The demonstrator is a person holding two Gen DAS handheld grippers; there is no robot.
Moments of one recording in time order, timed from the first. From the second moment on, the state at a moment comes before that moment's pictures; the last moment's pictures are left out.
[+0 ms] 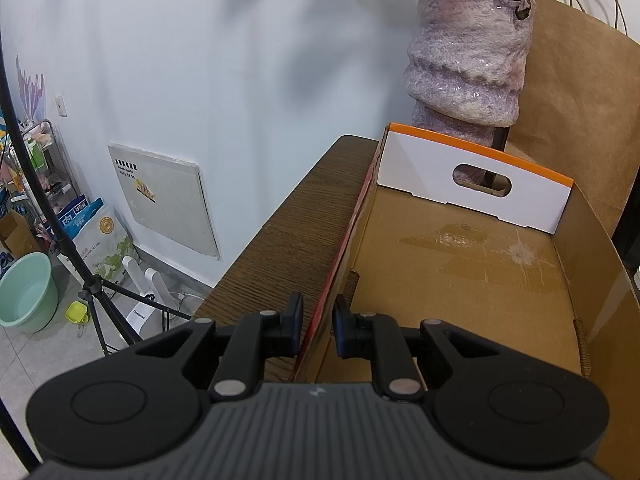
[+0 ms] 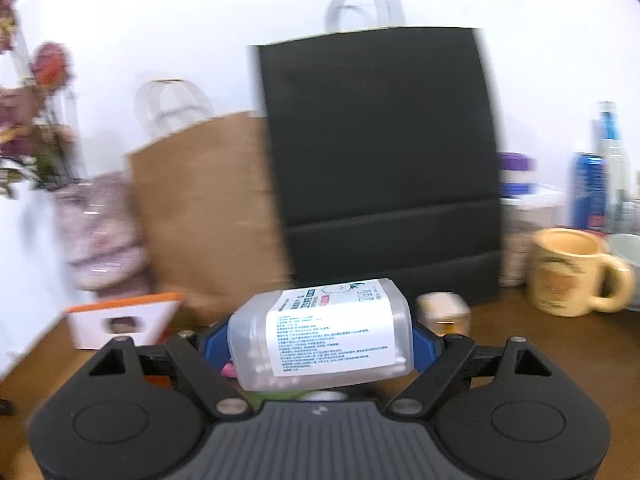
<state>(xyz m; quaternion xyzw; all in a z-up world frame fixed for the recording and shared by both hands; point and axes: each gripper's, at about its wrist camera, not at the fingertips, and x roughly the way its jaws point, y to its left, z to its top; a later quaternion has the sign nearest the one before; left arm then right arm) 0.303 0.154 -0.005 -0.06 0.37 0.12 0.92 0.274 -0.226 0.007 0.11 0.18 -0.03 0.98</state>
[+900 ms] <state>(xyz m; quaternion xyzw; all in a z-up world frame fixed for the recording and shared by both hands) 0.300 0.149 -0.005 -0.05 0.36 0.12 0.92 0.335 -0.062 0.019 -0.02 0.26 0.18 0.95</state>
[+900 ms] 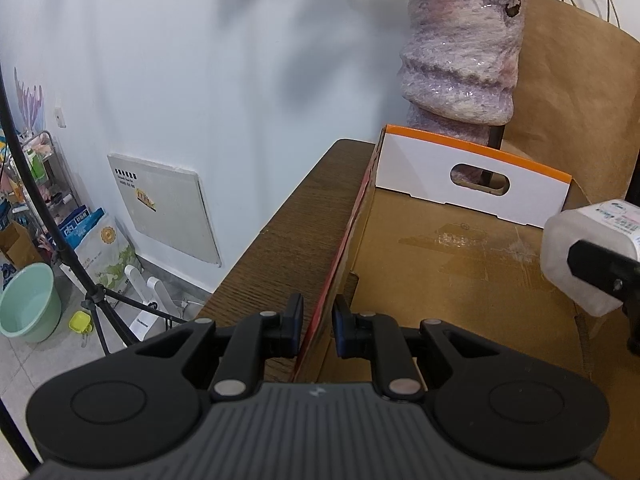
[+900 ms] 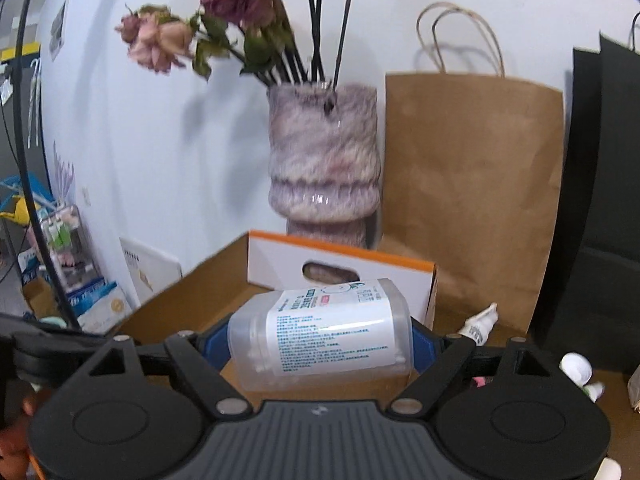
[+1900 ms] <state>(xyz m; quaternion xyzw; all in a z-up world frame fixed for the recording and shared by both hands) 0.300 0.151 -0.005 -0.05 0.36 0.12 0.92 0.315 -0.107 0.031 0.00 0.22 0.14 0.97</state>
